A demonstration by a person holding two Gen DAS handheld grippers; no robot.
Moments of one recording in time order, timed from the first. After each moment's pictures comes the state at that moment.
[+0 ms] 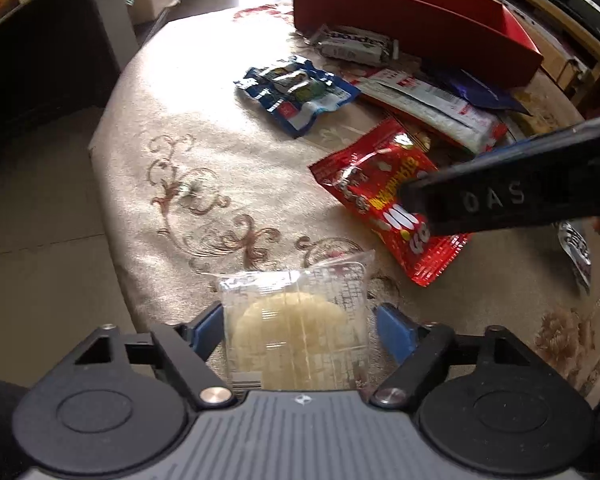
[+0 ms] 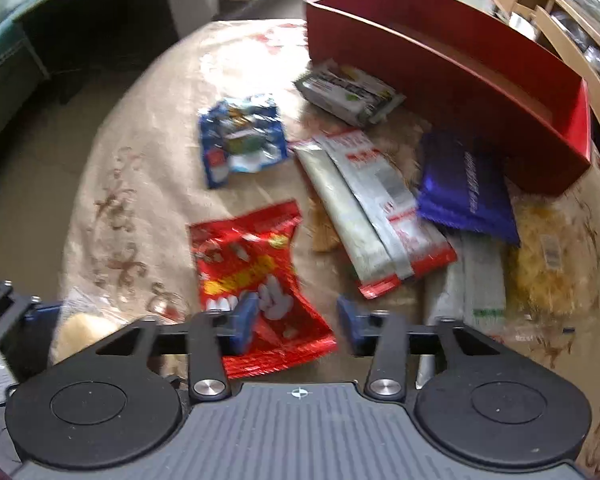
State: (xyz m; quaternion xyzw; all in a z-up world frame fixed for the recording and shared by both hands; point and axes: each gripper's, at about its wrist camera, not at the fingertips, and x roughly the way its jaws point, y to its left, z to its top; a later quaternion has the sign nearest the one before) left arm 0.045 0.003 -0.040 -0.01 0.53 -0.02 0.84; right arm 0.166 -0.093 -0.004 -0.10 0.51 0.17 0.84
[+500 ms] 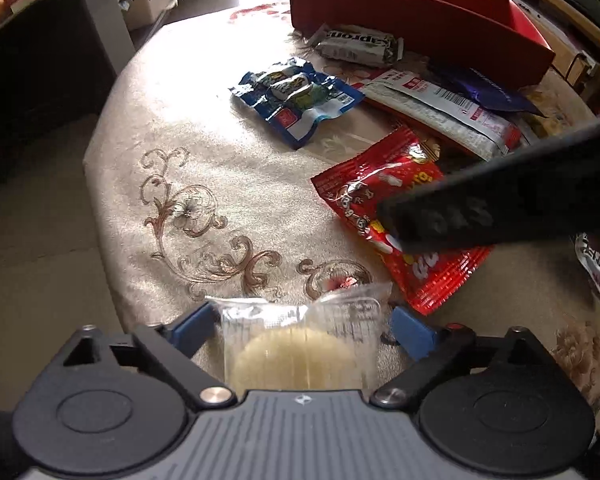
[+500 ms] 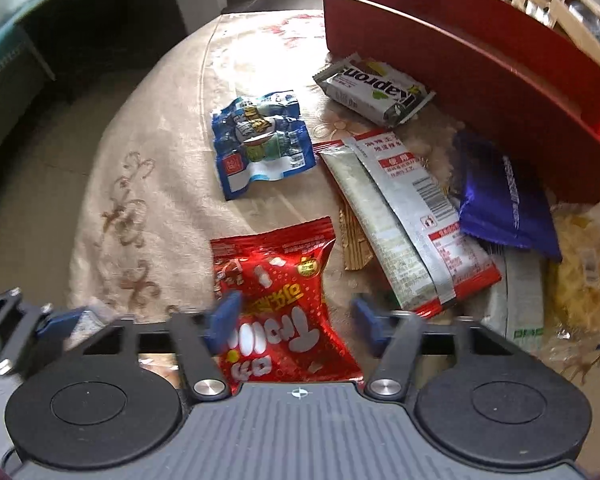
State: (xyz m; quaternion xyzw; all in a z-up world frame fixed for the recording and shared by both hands) left arm 0.067 0.000 -0.047 0.00 0.54 -0.03 0.84; right arm 0.185 -0.087 -0.016 -0.08 0.54 0.18 0.82
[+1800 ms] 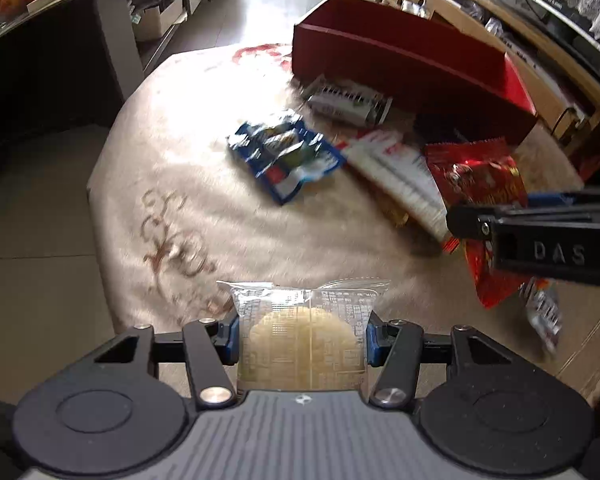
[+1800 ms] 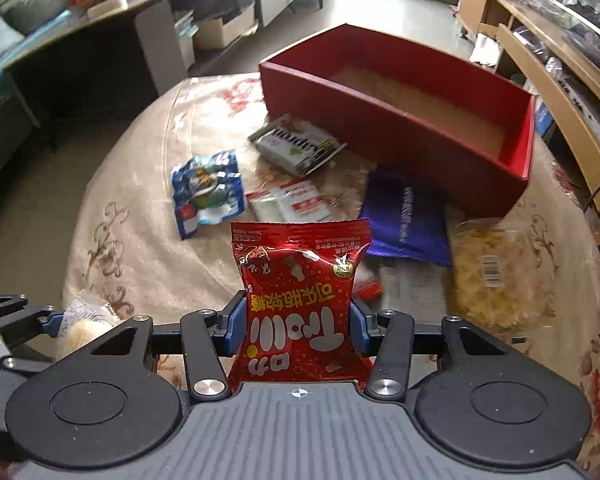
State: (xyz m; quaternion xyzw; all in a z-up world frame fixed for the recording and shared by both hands) left arm 0.075 -0.005 -0.006 -0.05 0.51 -0.03 0.86; right arm 0.169 -0.135 0.036 -0.07 0.47 0.14 0.87
